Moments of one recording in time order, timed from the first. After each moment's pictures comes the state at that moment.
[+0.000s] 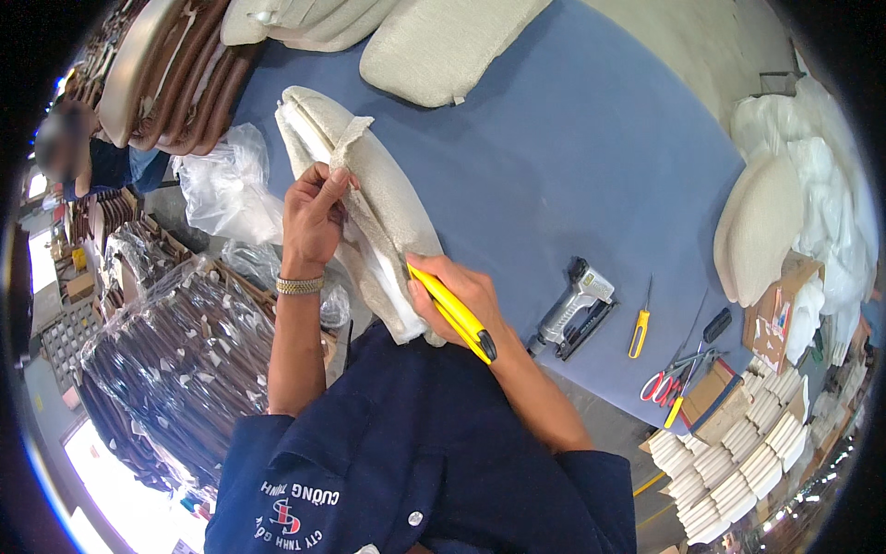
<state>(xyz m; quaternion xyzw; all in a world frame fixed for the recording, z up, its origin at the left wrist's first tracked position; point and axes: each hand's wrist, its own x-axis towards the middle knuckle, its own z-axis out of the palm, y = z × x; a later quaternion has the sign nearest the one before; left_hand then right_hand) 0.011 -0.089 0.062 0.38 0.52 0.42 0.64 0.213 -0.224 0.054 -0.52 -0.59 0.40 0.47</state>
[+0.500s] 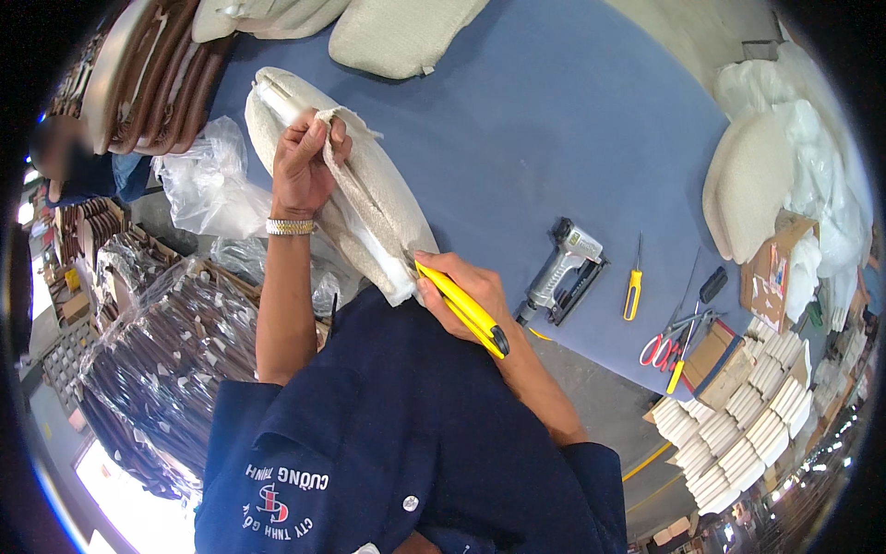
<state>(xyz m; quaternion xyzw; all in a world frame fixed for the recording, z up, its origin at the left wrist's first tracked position) 0.032 -0.060 0.044 0.37 0.27 0.45 0.77 0.234 -0.276 0.060 -0.55 -0.56 0.42 0.45</state>
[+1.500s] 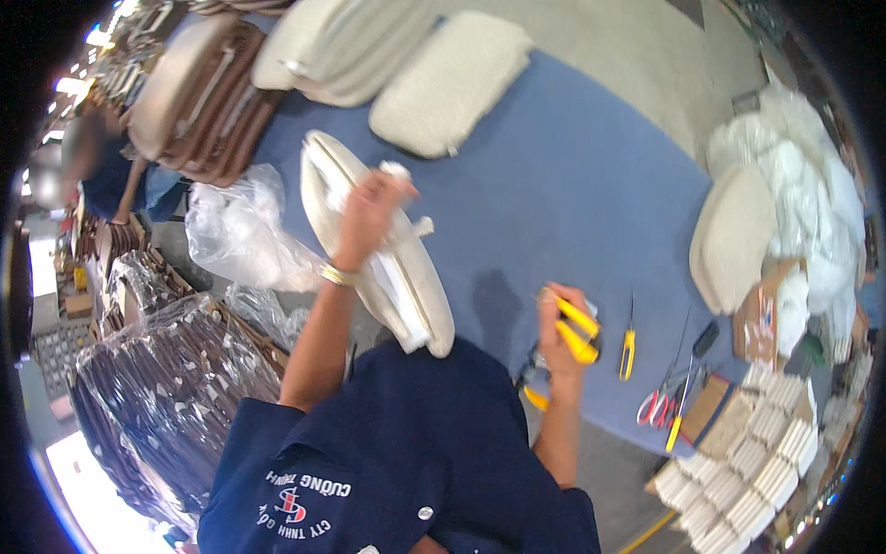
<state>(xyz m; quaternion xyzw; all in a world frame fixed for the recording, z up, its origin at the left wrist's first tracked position) 0.061 -0.074 0.042 0.61 0.49 0.41 0.46 0.314 -0.292 0.062 -0.77 -0.40 0.26 0.42</state>
